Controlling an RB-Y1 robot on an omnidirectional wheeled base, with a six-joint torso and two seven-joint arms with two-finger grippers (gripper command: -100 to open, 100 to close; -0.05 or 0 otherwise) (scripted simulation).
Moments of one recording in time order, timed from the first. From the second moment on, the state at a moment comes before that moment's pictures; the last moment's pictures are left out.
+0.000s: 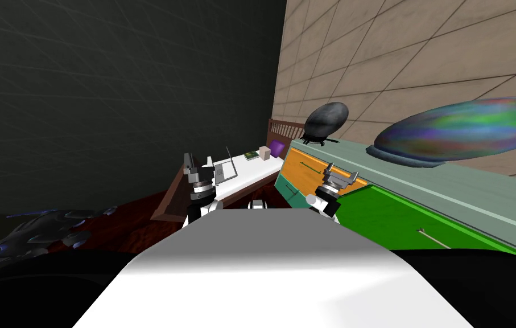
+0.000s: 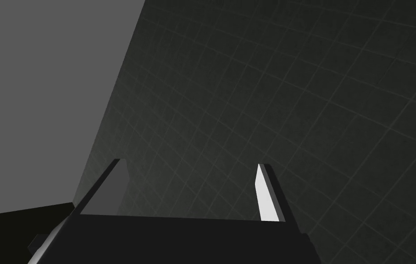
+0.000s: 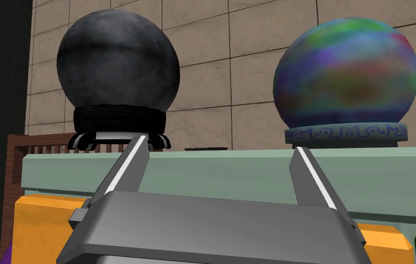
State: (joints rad) left arm 0.54 0.03 -0.03 -2.29 0.12 -0.60 0.11; right arm 0.30 -0.17 -0.33 -1.77 -0.67 -0.81 -1.14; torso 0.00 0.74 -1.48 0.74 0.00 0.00
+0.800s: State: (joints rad) left arm 0.54 0.03 -0.03 -2.29 0.12 -0.60 0.11; right arm 0.24 -0.17 -0.37 -1.67 -0.80 -0.85 -1.34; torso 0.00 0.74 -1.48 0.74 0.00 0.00
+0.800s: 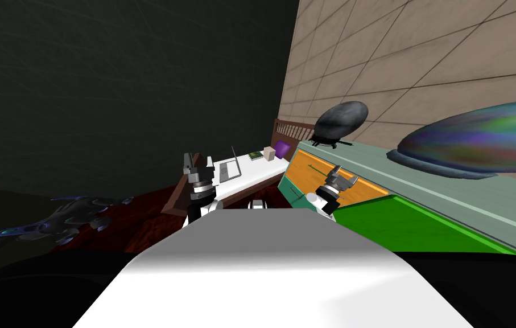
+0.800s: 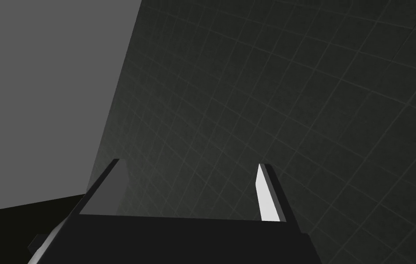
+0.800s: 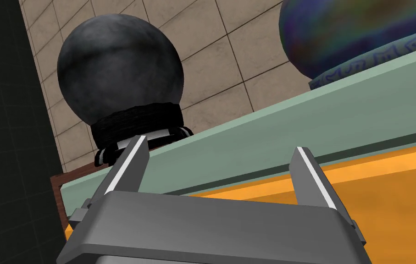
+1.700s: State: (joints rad) left arm 0.54 0.03 -0.03 -2.29 0.12 -0.60 0.11; right arm 0.14 -0.18 -0.40 -1.52 -0.97 -0.88 -1.59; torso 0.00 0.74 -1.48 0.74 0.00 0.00
